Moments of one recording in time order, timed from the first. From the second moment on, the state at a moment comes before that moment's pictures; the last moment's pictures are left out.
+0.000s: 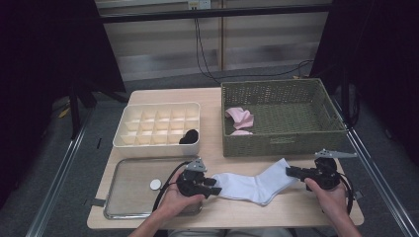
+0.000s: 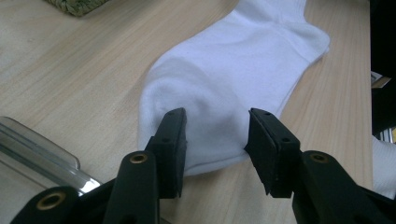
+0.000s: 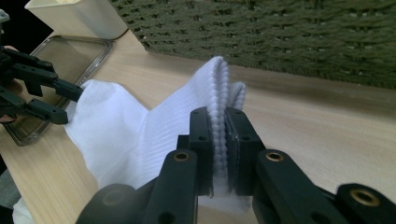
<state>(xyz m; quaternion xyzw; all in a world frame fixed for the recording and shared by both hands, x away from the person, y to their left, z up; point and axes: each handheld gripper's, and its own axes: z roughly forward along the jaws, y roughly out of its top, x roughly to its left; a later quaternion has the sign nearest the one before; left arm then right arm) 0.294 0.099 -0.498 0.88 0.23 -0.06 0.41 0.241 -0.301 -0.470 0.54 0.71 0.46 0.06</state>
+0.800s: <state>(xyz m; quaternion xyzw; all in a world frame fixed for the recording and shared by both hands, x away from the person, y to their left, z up) 0.292 0.093 -0.498 0.88 0.24 -0.05 0.41 0.246 -0.279 -0.447 0.50 0.71 0.49 0.06</state>
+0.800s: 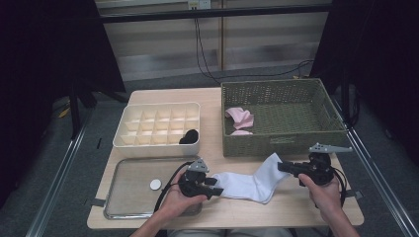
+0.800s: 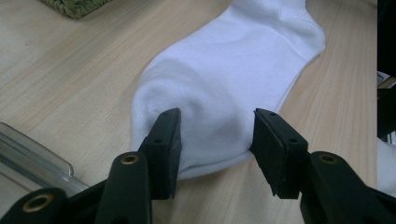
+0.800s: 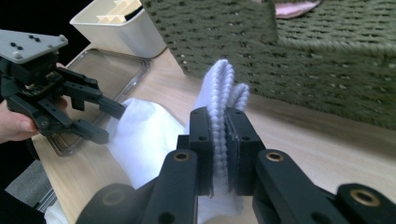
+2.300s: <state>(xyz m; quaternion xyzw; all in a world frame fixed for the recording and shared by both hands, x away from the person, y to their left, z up) 0.297 0.084 -0.500 0.88 0.22 -0.05 0.41 0.278 -0.186 -0.432 0.42 0.74 0.52 0.00</state>
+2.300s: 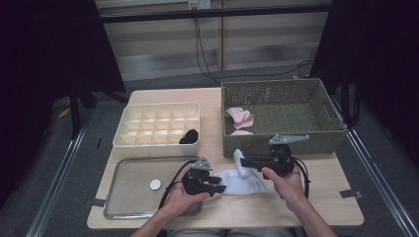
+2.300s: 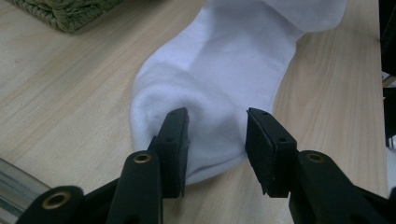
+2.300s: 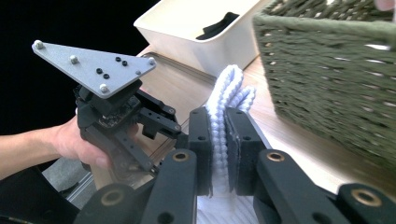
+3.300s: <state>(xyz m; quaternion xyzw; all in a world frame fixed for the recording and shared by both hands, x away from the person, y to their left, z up) 0.299 0.104 -0.490 0.88 0.22 -0.07 0.42 0.289 -0.147 -0.476 0.42 0.78 0.46 -0.03</state>
